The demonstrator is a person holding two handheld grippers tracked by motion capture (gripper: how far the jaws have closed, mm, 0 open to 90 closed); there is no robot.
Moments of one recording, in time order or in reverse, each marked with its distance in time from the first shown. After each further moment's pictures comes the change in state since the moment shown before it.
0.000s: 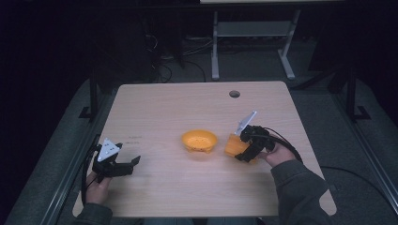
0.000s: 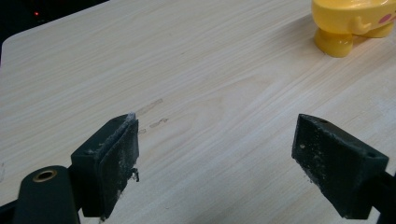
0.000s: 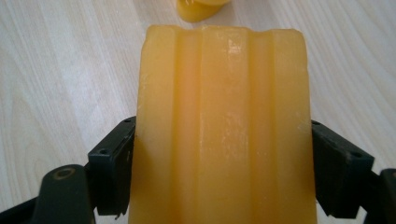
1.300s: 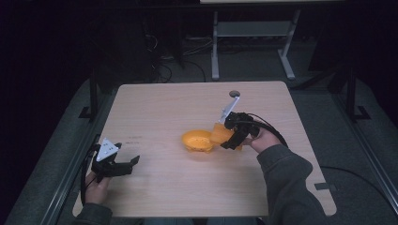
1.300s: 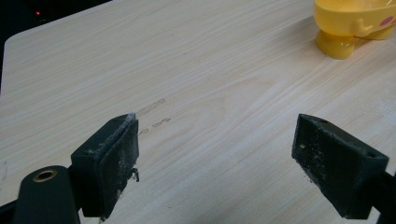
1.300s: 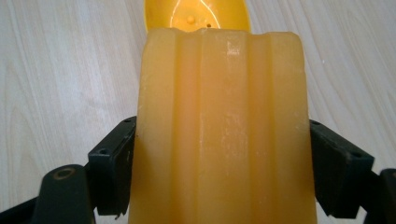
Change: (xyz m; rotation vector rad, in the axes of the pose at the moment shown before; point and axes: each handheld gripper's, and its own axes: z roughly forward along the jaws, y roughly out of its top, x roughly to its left) left arm 0.002 -0.001 -0.001 -0.005 0.003 -0.006; right arm -0.008 0.060 -0.005 -0.026 0.017 -0.079
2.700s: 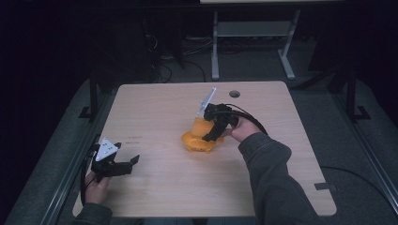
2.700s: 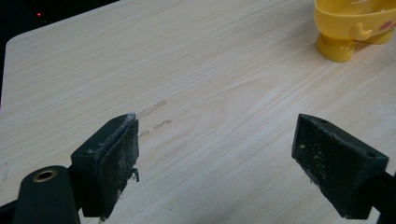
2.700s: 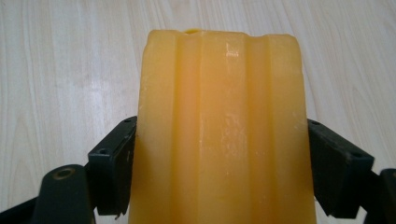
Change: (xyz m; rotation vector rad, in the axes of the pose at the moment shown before) left arm 0.001 0.000 0.000 -0.010 0.000 -0.010; right arm -0.005 0.062 0.016 -0.019 0.048 -0.099
